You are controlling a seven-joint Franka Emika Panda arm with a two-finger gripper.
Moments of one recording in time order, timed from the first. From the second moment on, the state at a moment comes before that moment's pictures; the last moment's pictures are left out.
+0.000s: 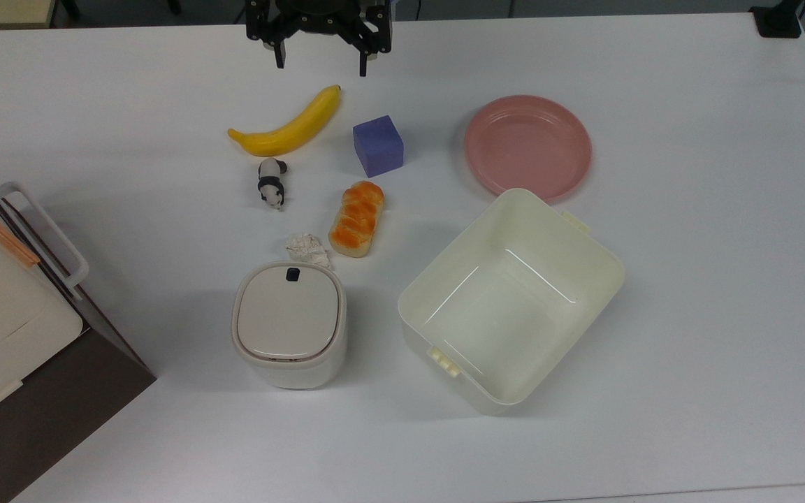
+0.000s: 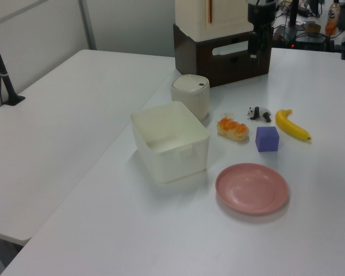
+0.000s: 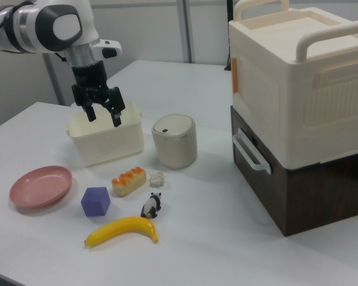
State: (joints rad) arm -0.02 0.03 0.05 -1.67 -0.07 1.70 0.10
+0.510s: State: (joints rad) arm -0.04 0.08 0.05 -1.68 -0.05 1.72 0.10
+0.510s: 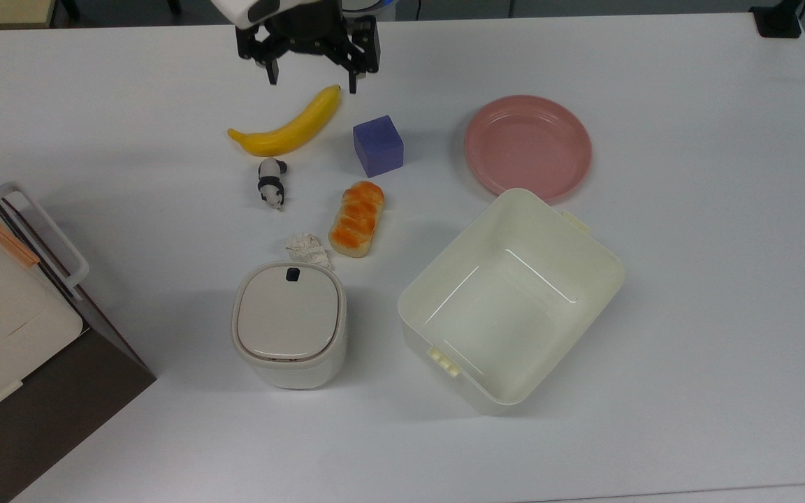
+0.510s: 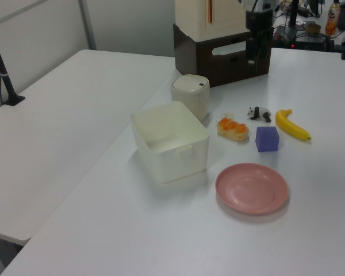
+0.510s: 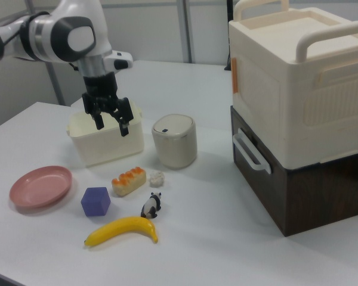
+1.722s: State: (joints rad) arm 0.00 0.35 0.06 -1.84 -0.04 2.12 0.41
